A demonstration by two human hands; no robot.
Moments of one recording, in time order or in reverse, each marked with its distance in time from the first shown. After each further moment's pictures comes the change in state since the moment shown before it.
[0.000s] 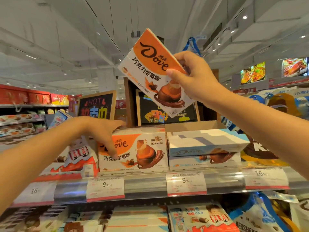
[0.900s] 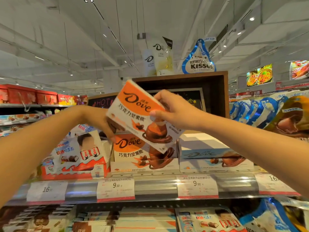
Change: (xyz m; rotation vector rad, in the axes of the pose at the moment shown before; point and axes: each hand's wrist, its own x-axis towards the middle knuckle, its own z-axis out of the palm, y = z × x) left_hand -0.016 -0.033 -0.022 -0.124 0.063 0.127; right_hand -0.022 0.008 0.054 -0.079 -0.481 0.069
